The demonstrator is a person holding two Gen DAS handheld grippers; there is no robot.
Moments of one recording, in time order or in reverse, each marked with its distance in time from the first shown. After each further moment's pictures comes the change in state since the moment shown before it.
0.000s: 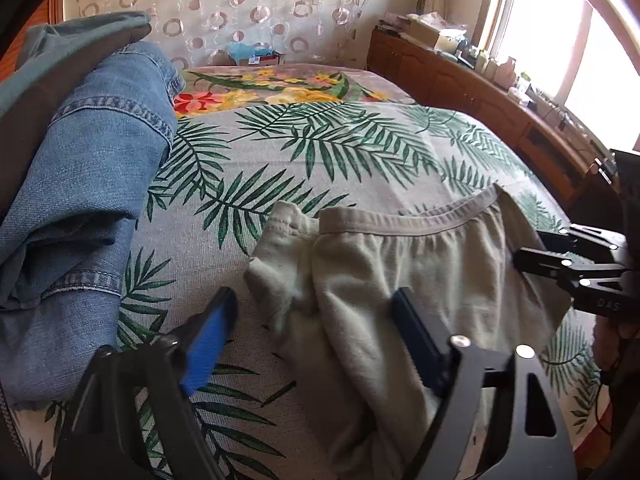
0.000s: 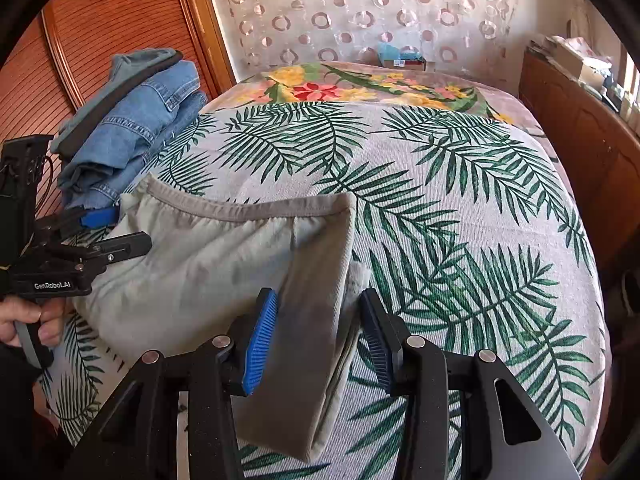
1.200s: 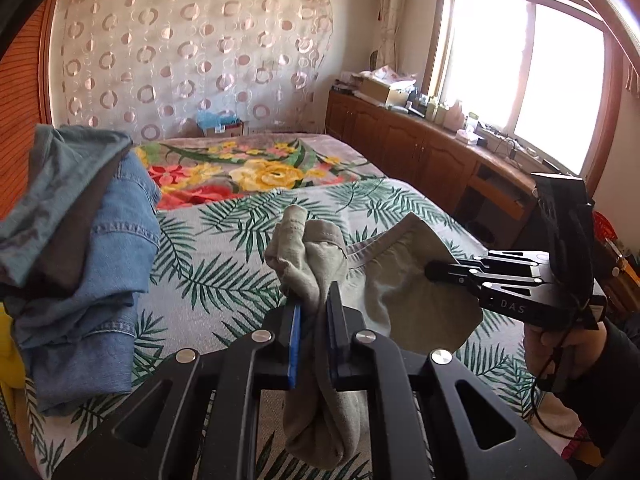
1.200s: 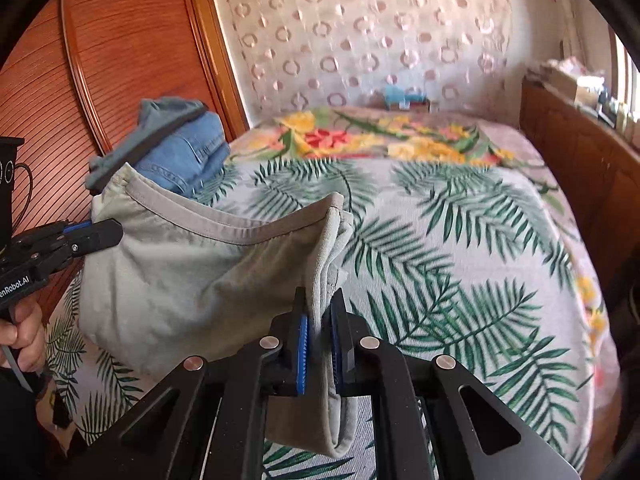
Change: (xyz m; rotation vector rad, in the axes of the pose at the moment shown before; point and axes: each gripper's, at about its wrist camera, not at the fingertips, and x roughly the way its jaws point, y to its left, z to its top) left arm -0.096 -0.046 0.007 0.093 -0.240 -0.093; right arm -0.043 0.012 -0.007 0.007 -0.188 0.024
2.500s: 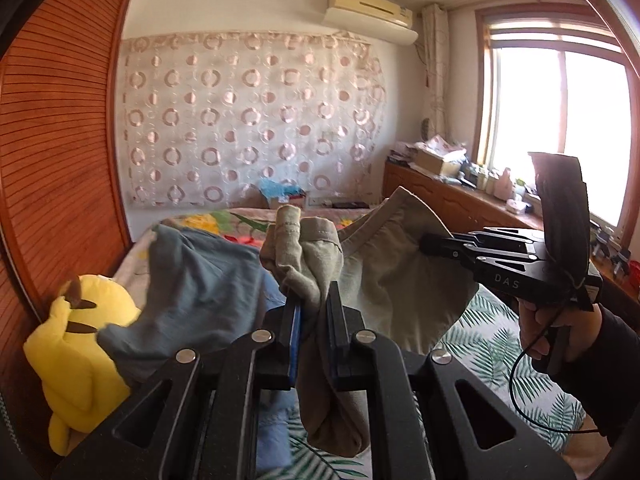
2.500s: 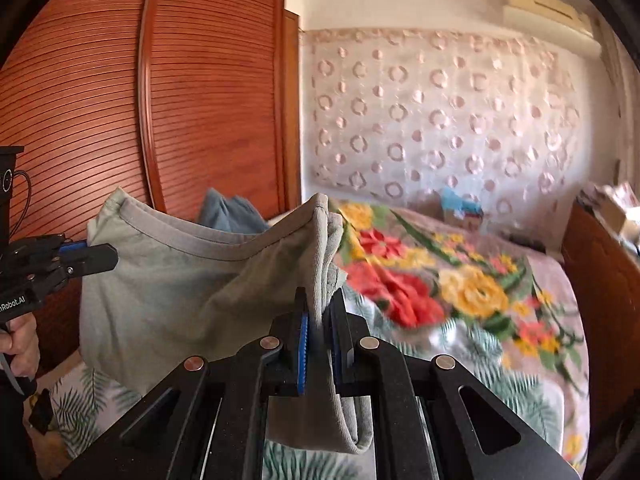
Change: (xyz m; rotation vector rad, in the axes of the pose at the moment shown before) left arm -0.084 0.097 0.065 -0.040 -0.247 0.198; right arm 0.052 0.070 0.145 -0.283 -0.235 0.104
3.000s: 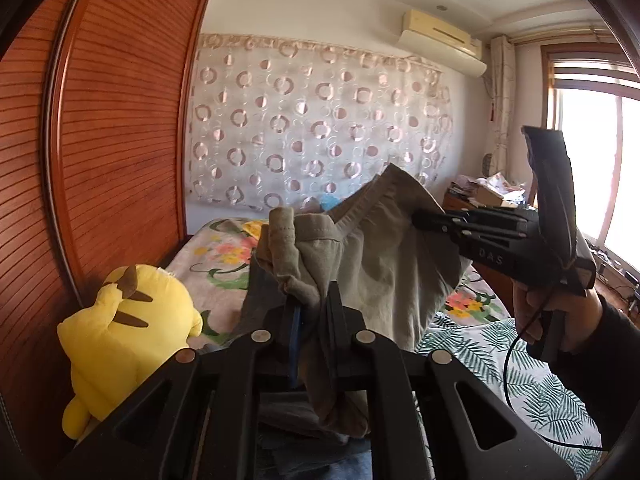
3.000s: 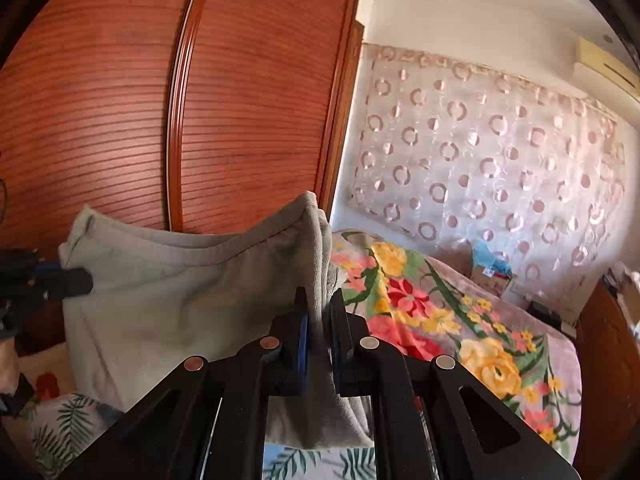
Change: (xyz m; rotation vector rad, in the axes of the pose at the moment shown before) left arm 0.011 0.095 -0.007 -0.151 -0.055 0.178; right arm 0.130 0.030 0.071 -0.207 -0.031 0.066
